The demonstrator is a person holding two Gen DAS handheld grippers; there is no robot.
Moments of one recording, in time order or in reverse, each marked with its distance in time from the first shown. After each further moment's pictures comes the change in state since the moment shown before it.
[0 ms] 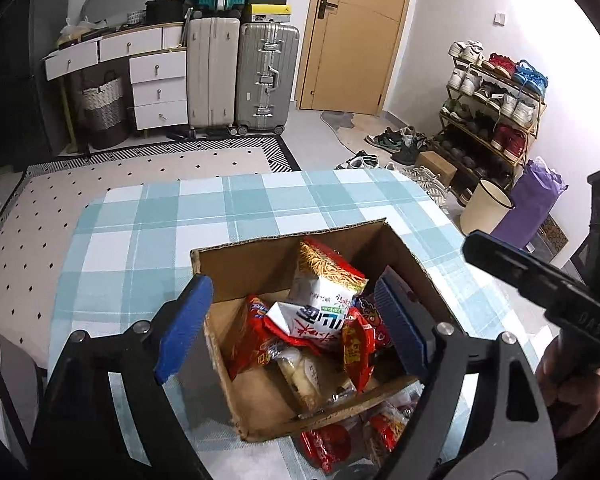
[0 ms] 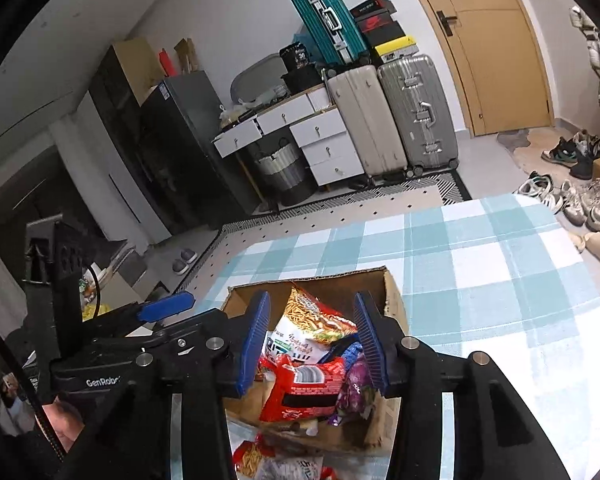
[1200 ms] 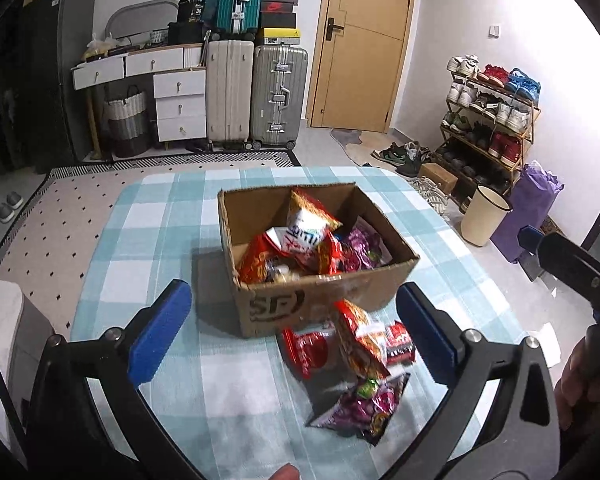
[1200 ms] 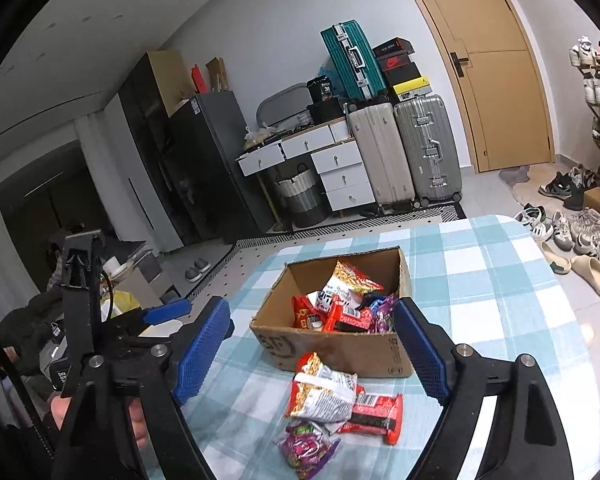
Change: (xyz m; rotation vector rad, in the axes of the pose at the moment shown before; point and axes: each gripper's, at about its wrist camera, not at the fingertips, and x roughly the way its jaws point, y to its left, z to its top) left arm -0.136 -0.036 -0.102 -0.011 -0.085 0.052; right arm -0.149 0.066 -0.071 -0.081 -0.110 0.023
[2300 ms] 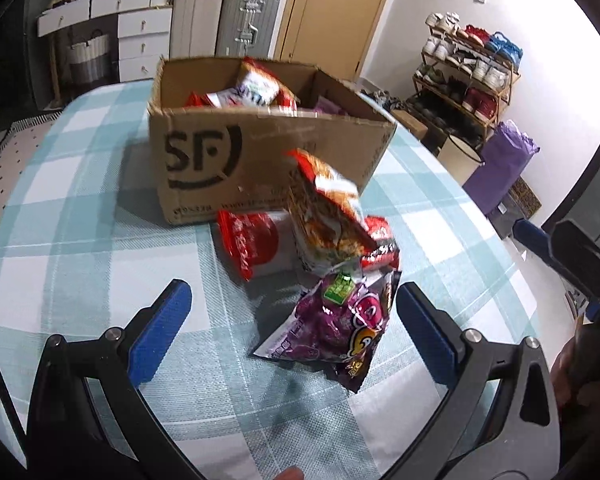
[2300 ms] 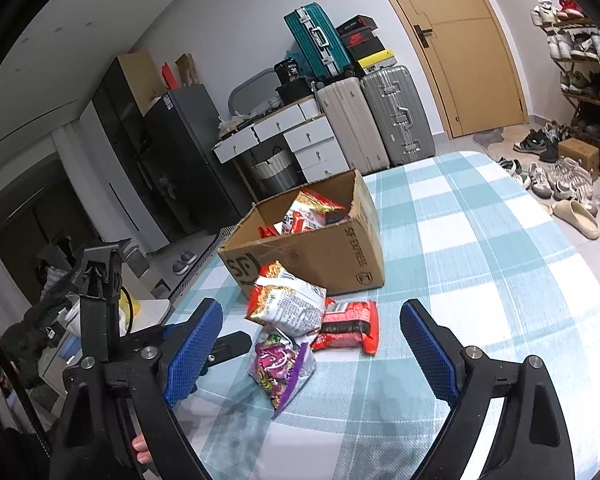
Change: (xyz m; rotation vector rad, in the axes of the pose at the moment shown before) left arm 0.076 -0.024 -0.105 -0.011 0.208 -0.146; right arm -0.015 -0.033 -0.099 0.113 0.052 -0.063
